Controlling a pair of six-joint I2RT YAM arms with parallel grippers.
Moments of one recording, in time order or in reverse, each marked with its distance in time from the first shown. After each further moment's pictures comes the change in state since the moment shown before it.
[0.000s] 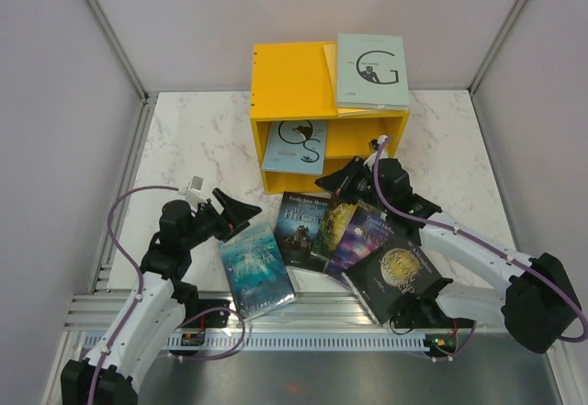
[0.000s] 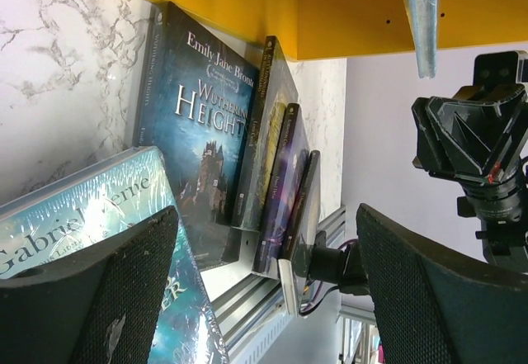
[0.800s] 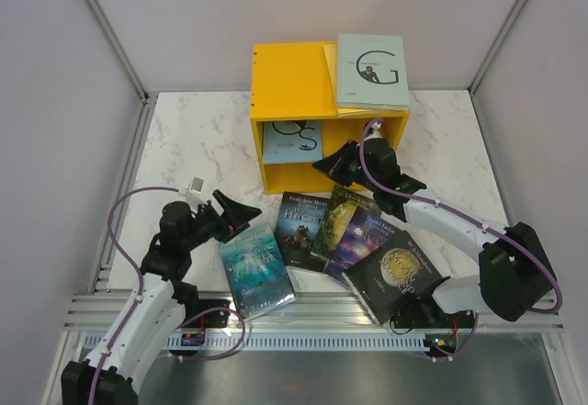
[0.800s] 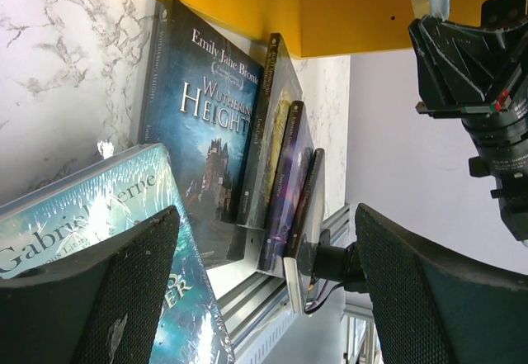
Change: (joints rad) left arm 0.000 -0.010 -0.013 -0.003 0.000 0.011; right arm -0.058 0.208 0.150 0.002 0.022 -0.034
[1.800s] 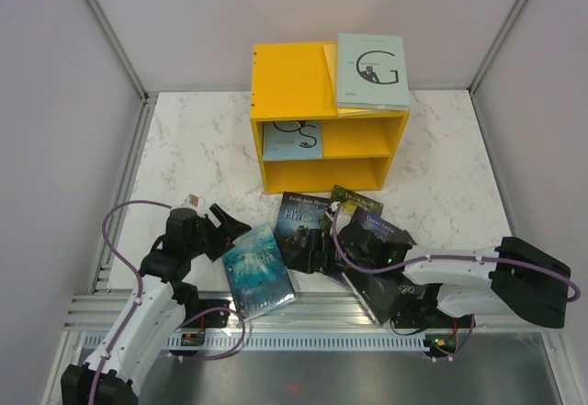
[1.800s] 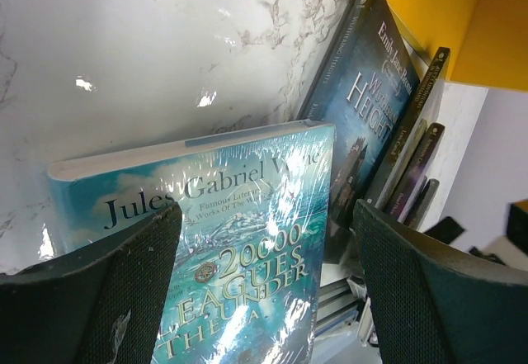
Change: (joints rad) left arm -0.002 -0.011 0.000 -0.343 -0.230 0.078; right arm 0.484 -0.178 -0.418 0.137 0.012 -0.056
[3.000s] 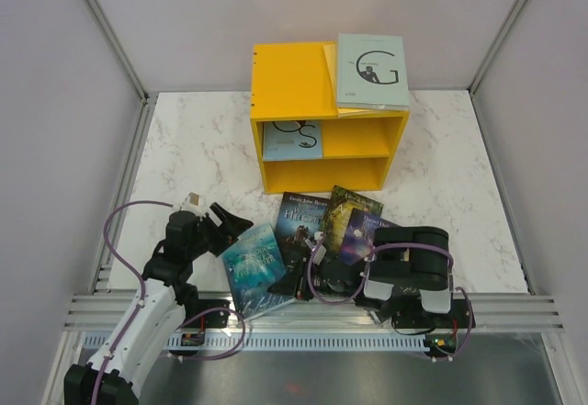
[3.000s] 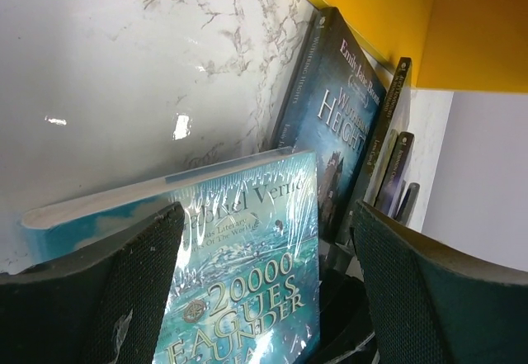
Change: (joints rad) left arm 0.000 -0.018 -0.082 0.187 0.018 -0.006; right arm 0.281 0.760 -0.107 1.064 0.118 0.395
